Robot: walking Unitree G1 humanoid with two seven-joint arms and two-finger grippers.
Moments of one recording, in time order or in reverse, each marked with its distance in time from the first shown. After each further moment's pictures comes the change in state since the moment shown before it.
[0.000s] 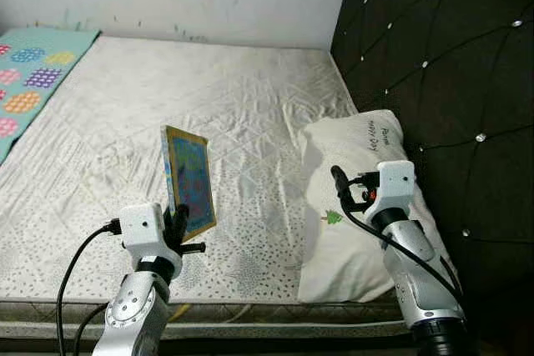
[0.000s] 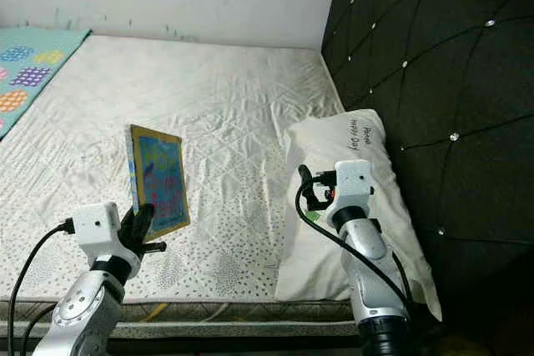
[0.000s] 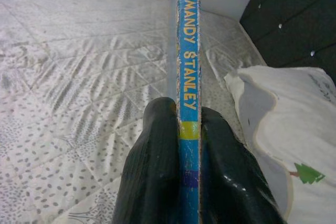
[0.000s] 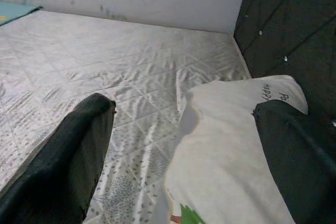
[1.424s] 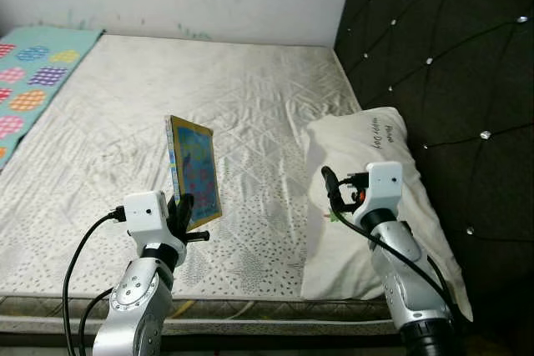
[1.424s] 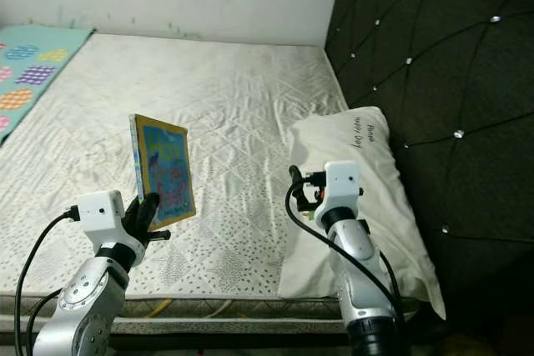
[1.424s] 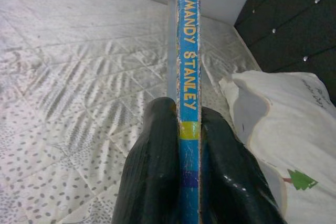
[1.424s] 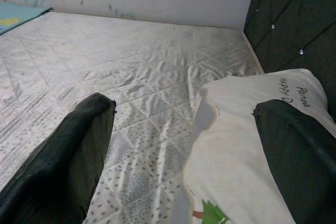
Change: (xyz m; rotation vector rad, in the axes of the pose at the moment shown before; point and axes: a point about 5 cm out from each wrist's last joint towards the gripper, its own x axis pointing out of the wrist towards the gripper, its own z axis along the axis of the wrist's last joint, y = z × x) left arm 0.013 -0.007 0.009 -0.010 -0.012 -0.037; right arm 0.000 0.015 -0.003 0.021 0.006 0.007
